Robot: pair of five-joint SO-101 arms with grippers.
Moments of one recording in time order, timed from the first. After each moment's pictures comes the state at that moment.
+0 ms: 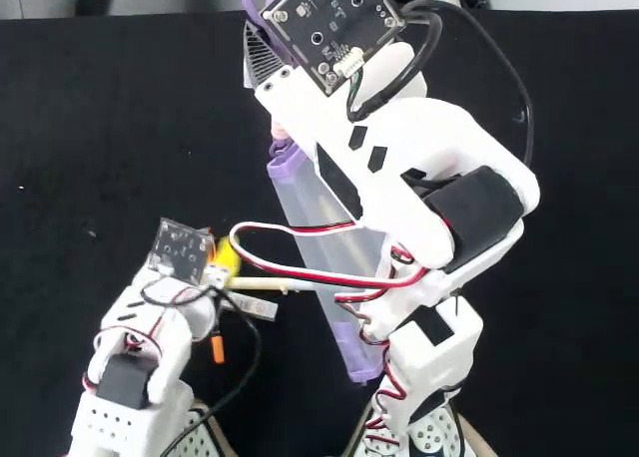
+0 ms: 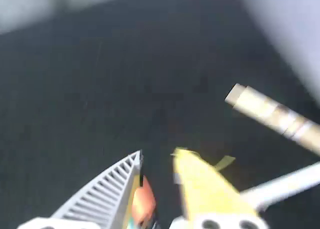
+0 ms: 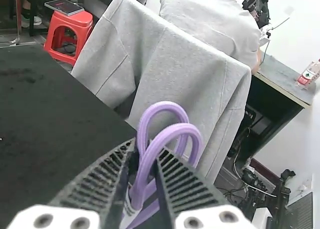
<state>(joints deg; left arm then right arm) 11.6 -104.1 88.8 49.3 -8.1 -30.2 15.2 -94.0 99.3 21.3</state>
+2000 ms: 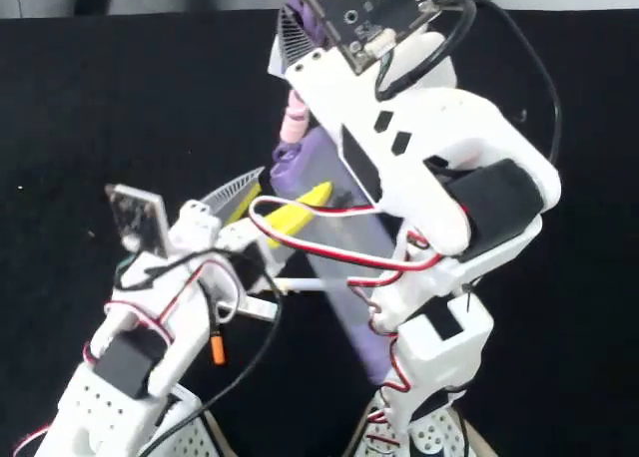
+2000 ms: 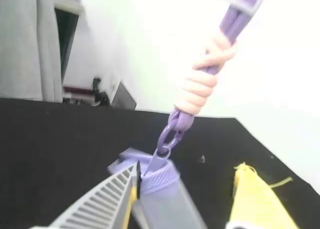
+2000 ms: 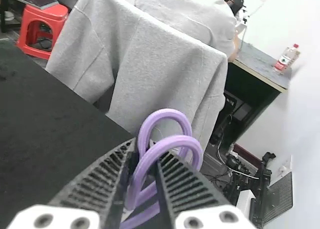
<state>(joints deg) 25.0 -82.2 67.4 28.3 20.5 -24.9 15.1 -94.0 99.3 21.3</state>
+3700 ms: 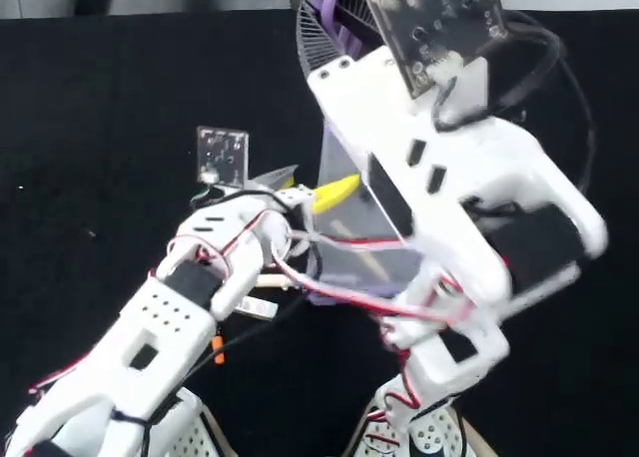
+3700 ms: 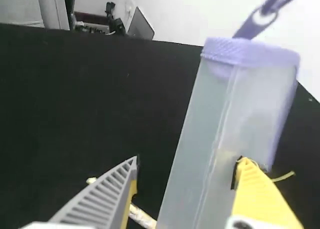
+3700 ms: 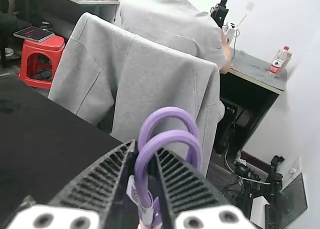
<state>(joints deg) 25.7 -44.0 58.9 15.0 21.0 -24.7 8.5 -93.1 99.5 15.0</state>
